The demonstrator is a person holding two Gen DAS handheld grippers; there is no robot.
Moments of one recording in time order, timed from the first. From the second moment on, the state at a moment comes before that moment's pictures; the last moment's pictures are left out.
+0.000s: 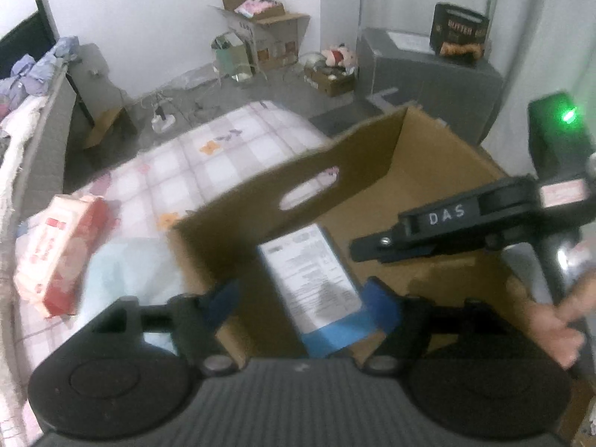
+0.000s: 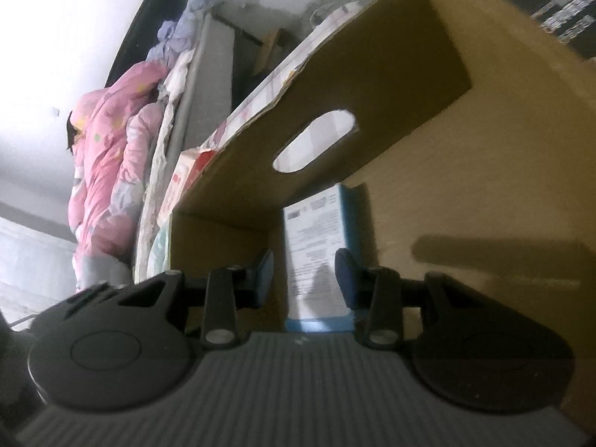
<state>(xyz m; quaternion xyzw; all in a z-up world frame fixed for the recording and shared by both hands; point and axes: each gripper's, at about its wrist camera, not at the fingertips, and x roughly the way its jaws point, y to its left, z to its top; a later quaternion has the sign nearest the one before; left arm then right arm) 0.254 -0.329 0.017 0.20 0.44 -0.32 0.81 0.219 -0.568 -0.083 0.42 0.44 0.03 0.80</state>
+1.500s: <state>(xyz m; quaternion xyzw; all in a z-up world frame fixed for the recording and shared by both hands) 0.154 -0.038 0.037 0.17 0.34 -0.02 0.92 0.143 -0.392 0.069 0.11 0.33 0.02 0.94</state>
